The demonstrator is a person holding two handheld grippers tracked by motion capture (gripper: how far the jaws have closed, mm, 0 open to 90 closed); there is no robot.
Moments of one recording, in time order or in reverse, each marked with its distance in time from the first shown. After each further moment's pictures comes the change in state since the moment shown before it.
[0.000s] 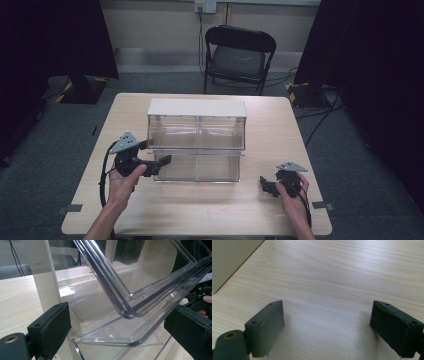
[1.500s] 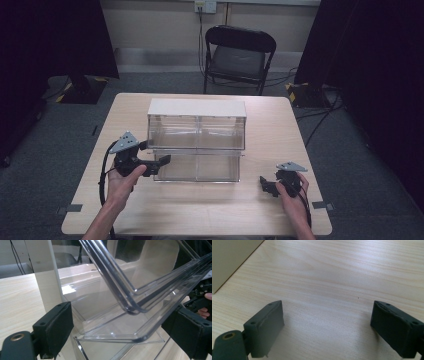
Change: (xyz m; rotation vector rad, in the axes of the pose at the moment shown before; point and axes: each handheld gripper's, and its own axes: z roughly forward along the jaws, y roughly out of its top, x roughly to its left) left arm 0.002 0.000 0.000 0.013 0.005 0.005; right arm 0.000 0.000 0.000 0.002 -0.001 -0.002
